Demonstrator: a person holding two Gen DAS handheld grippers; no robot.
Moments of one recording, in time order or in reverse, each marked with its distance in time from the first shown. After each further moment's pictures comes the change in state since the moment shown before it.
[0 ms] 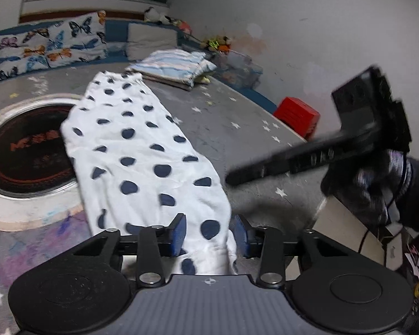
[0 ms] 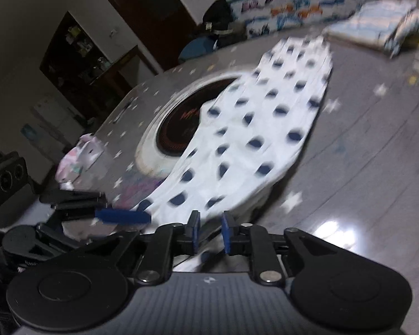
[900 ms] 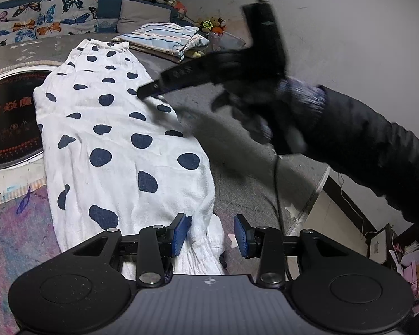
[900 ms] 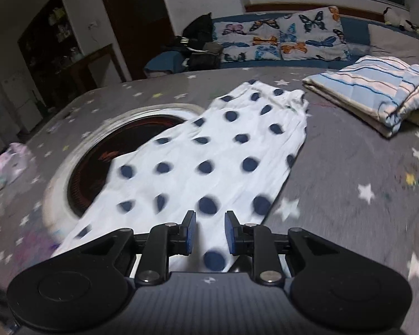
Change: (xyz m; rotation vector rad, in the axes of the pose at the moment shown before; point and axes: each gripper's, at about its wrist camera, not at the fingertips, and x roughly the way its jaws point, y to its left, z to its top) left arm 0.037 0.005 -0.009 -0.051 0.070 -0.074; right arm 0.099 -0.056 0.090 -0.146 -0.050 -0.211
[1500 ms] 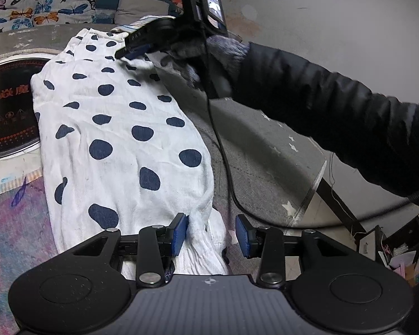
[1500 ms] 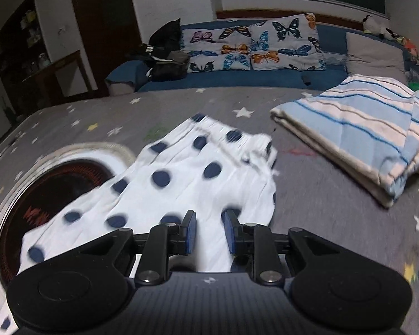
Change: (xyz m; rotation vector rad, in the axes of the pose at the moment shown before) left arm 0.001 0.007 0.001 -0.033 0.021 -0.048; right arm 0.078 -0.048 0.076 0.016 -0.040 -0.130
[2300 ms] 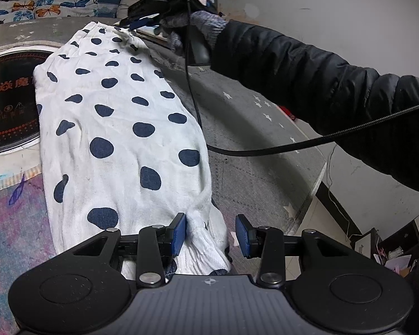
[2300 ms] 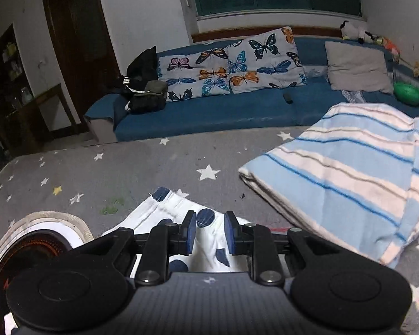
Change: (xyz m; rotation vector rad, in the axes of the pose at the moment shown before) left arm -0.003 -0.006 -0.002 -0.029 0.014 -0.003; right arm 0.026 -0.034 0.055 0.071 -0.098 -0.050
